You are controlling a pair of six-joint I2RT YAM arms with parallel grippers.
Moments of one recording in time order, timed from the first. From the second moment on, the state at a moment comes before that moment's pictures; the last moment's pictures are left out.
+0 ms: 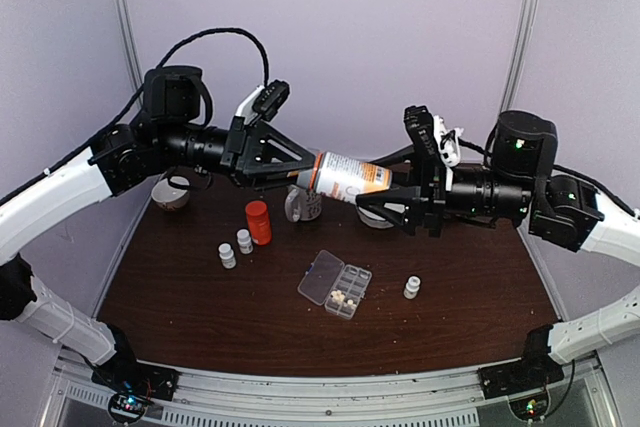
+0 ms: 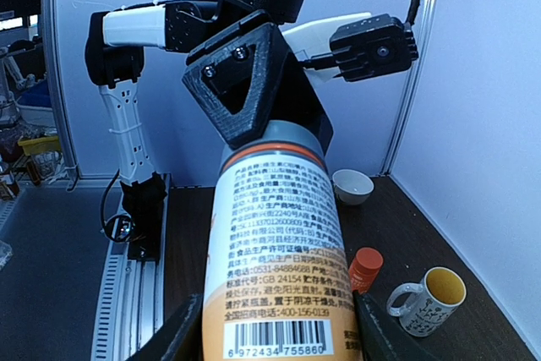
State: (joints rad) left arm -0.86 1.35 1.43 -0.29 0.84 -0.77; right arm 1.04 1.08 1.12 -0.12 -0.27 -0.15
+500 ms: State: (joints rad) left arm -0.86 1.27 1.43 -0.35 0.80 -0.16; right arm 1.03 1.16 1.20 -0.09 -0.44 0.22
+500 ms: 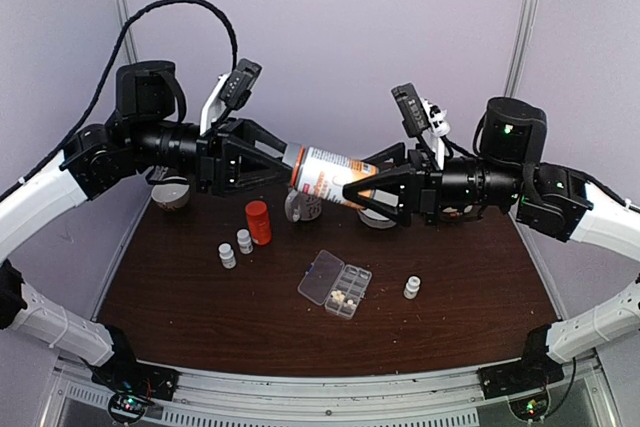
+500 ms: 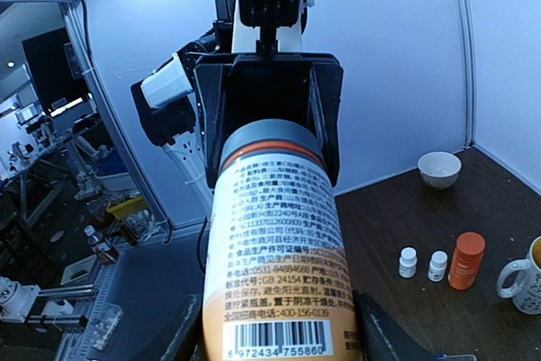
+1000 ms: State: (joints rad) left arm -0.86 1.28 1.46 -0.50 0.86 0.88; right arm 1.01 1.18 1.13 0.03 -0.60 0.50
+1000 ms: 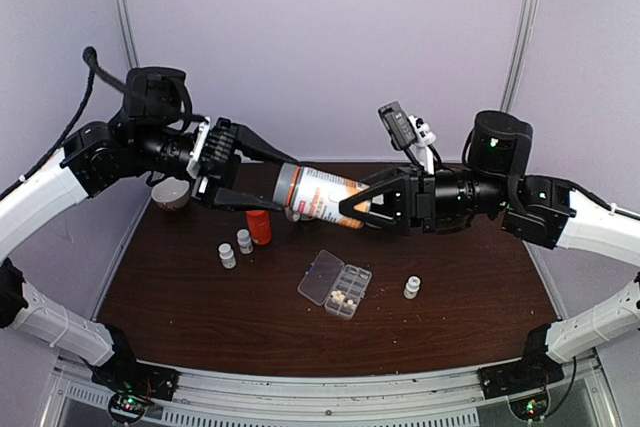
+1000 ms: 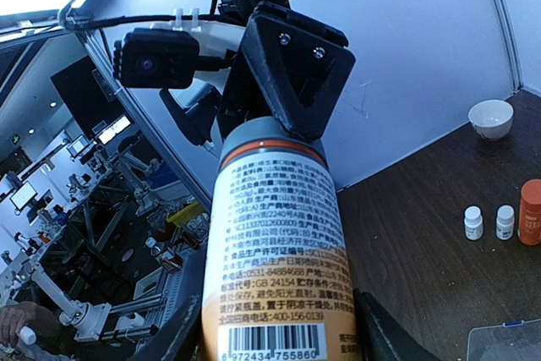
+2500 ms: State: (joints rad) left arm -0.96 1.10 1.22 -0.13 0.66 1.05; right arm 0.92 1.17 1.02 0.16 -0.74 0.73
